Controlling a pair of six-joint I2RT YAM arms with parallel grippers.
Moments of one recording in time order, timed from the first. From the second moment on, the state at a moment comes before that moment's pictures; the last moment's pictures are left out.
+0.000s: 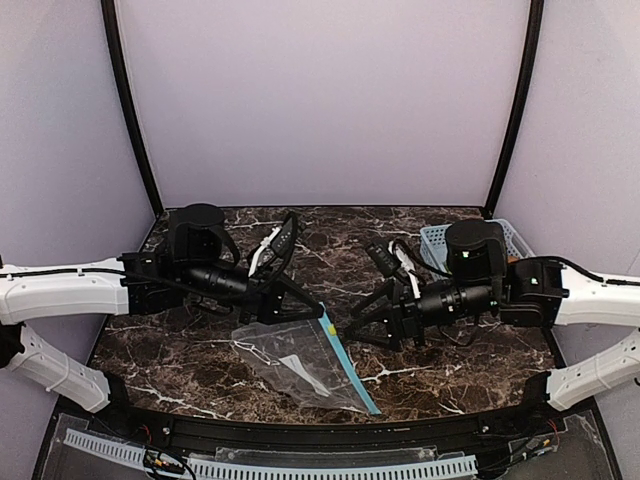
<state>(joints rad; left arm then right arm) -0.97 1.27 0.92 0.08 0.76 -0.45 1.12 1.10 0.88 -0.19 -0.40 0.32</state>
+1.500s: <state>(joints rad) -0.95 1.25 0.92 0.04 0.67 -0.45 1.13 1.21 0.84 -0.02 -0.48 0.40</state>
